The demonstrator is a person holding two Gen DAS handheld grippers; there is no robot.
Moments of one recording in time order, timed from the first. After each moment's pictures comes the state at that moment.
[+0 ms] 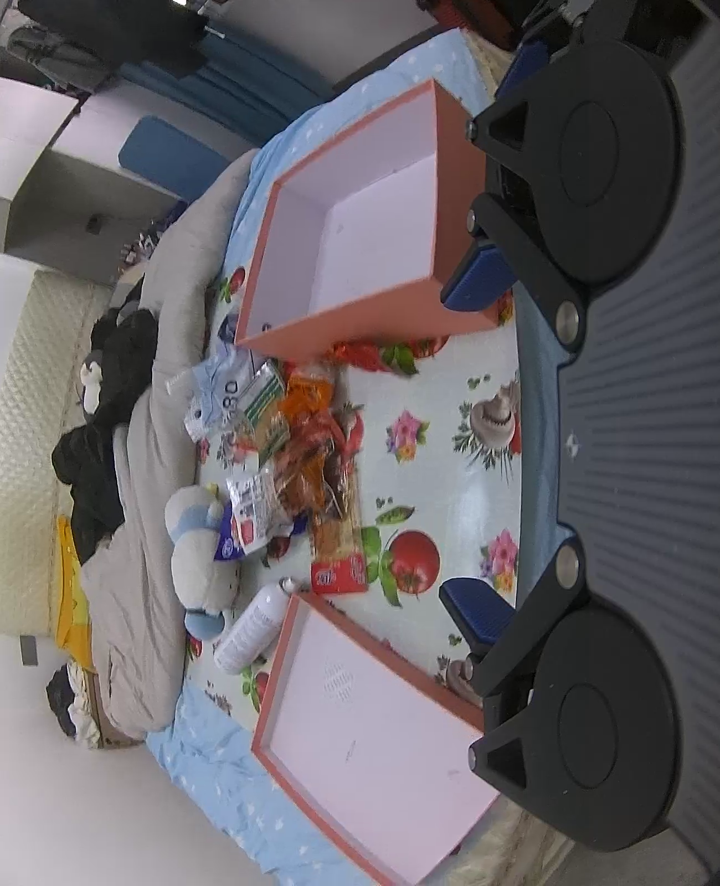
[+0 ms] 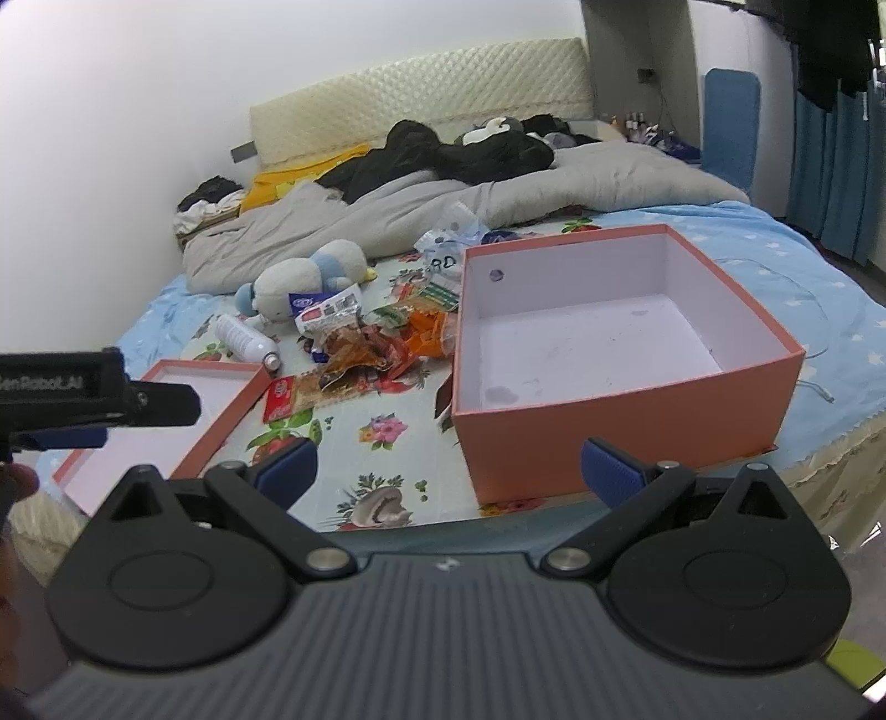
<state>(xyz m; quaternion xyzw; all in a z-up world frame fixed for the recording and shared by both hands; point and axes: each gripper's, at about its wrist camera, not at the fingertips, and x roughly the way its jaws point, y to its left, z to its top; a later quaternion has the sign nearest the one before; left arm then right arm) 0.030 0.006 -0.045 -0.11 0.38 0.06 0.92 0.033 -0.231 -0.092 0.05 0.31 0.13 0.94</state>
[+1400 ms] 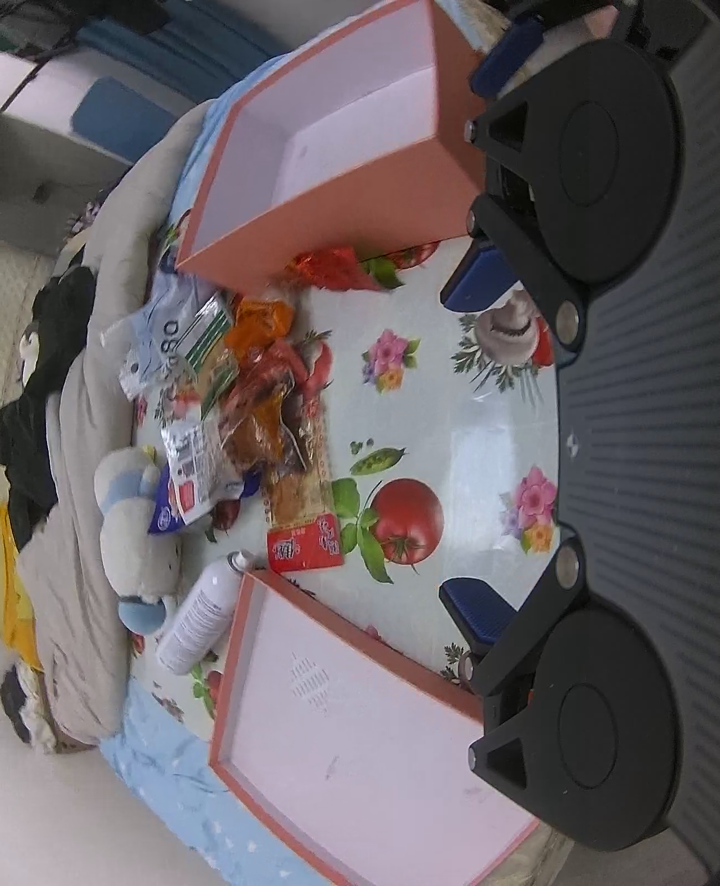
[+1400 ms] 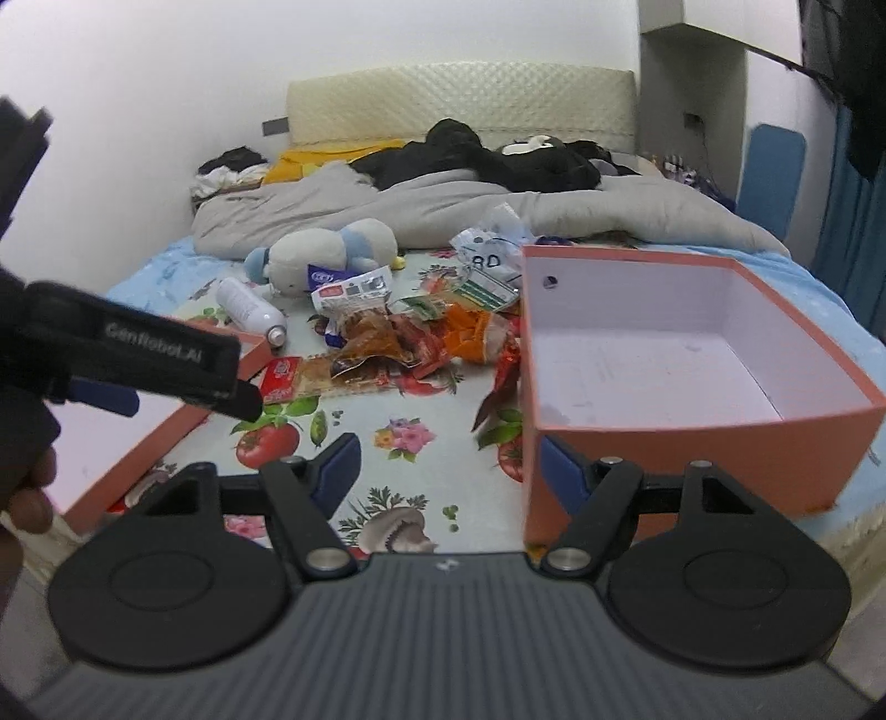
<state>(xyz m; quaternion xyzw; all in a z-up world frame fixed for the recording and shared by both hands) 0.114 0.070 -0.127 -0.11 0.44 0.07 0.89 0.070 -0.159 -0.142 -0.03 0.28 0.15 0.95</state>
